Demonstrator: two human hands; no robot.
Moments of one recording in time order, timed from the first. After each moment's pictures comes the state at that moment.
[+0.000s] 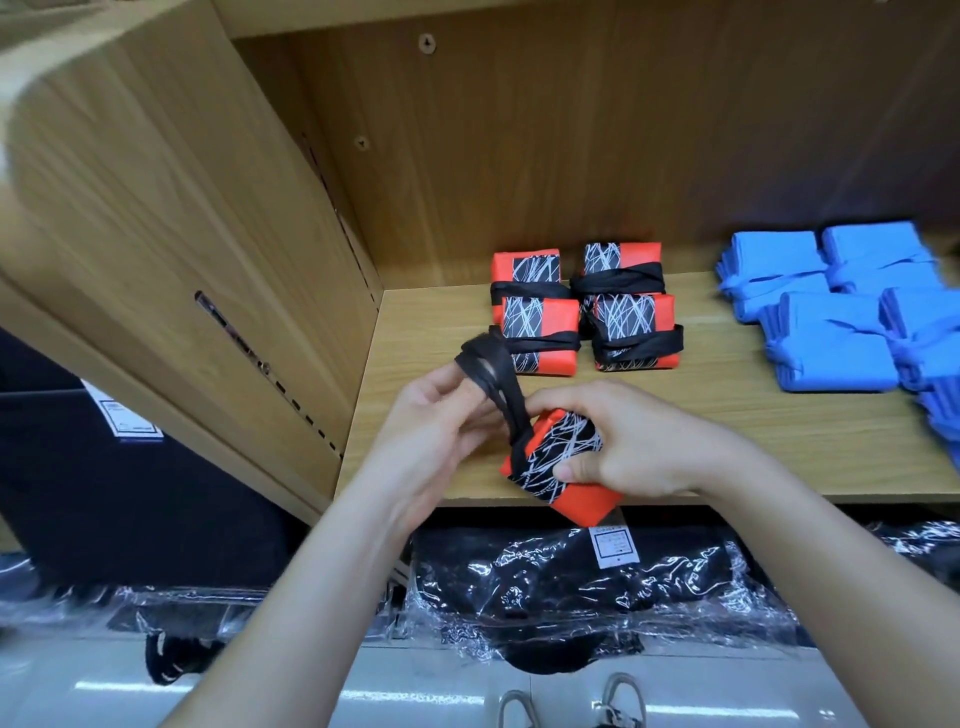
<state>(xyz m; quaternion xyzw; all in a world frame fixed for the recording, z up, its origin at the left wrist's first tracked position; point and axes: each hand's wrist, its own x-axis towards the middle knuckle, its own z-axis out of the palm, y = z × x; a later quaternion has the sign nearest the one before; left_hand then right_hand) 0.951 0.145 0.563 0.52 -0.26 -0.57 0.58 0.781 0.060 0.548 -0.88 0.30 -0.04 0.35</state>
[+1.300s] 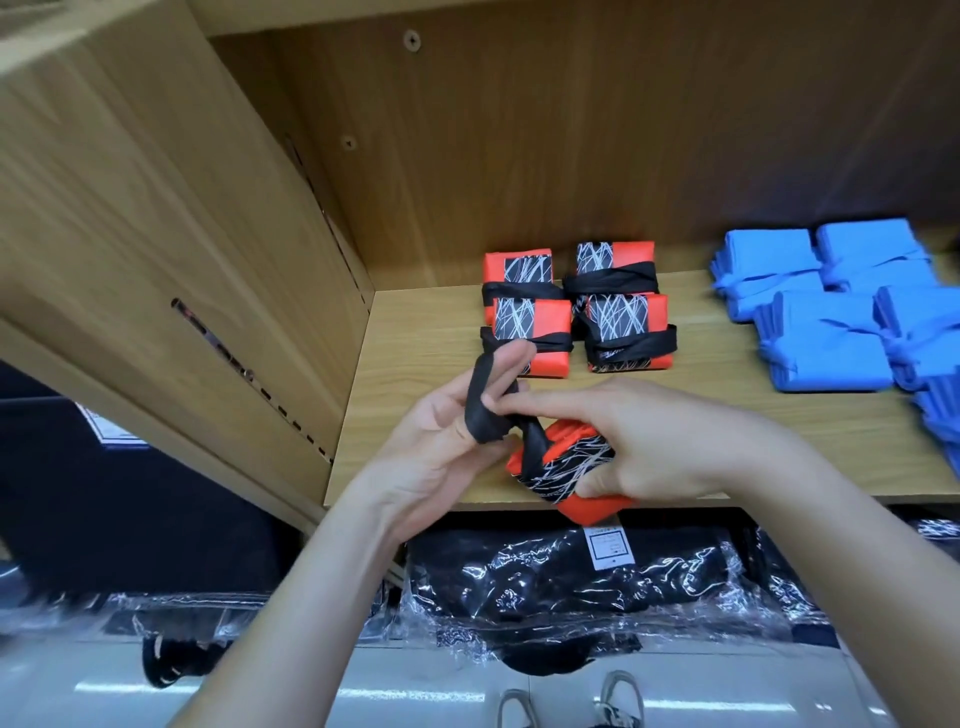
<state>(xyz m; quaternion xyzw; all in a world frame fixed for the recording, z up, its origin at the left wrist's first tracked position) 0.962 0.141 0.532 0.35 -0.40 -0.66 0.53 0.769 0.064 0.581 -0.92 0.26 0.03 0.28</state>
